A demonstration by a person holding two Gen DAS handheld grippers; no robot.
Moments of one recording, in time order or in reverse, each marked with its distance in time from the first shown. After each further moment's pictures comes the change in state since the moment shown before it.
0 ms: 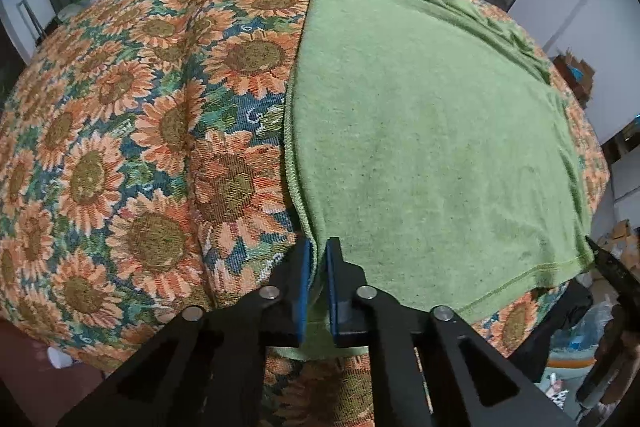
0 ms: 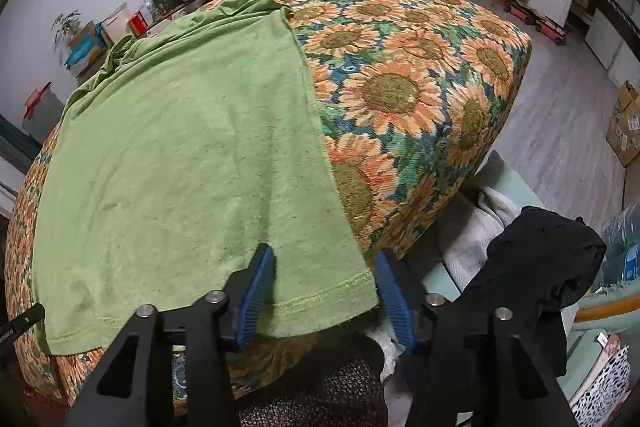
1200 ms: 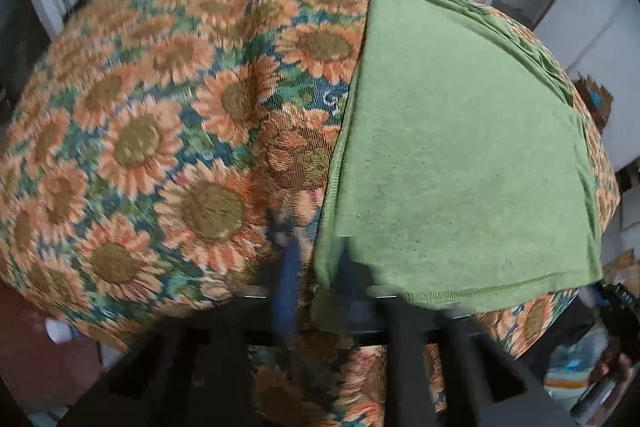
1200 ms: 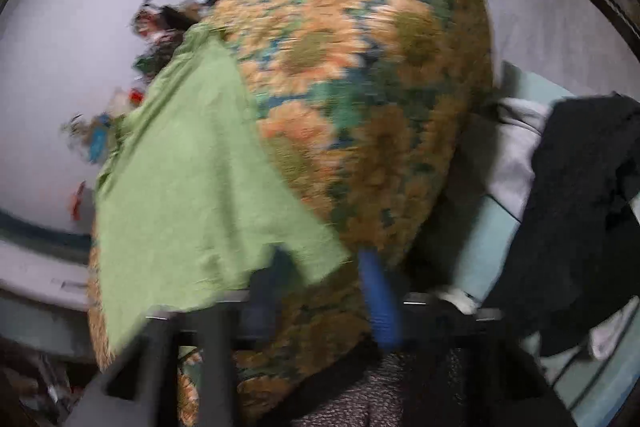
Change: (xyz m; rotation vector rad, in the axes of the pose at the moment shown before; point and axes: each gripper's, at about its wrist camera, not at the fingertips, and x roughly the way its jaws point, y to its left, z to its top) left arm -0.029 0.033 -0.019 -0.060 -0.011 0.068; right arm 0.005 -0.052 -0.027 0.317 0.004 0.243
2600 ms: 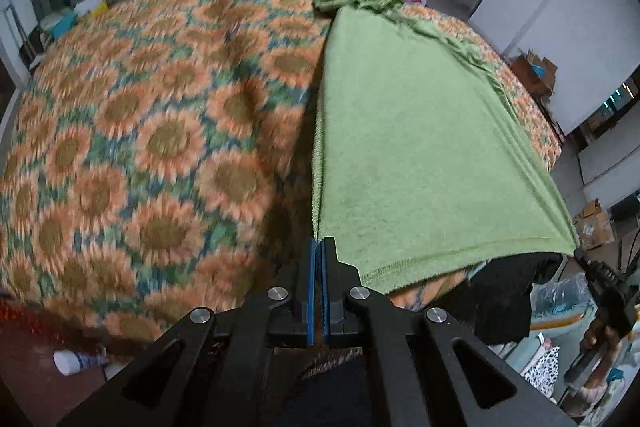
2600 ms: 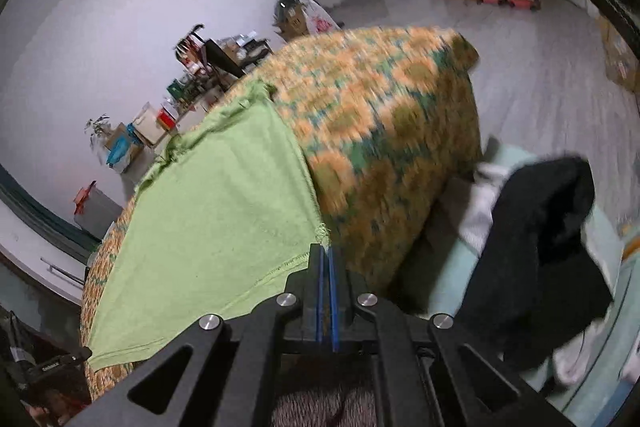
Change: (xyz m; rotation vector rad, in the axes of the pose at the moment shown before) left arm -0.065 0.052 -0.041 0.110 0.001 -0.180; right arm -0.116 -0.005 -0.073 -0.043 -0.208 -0.006
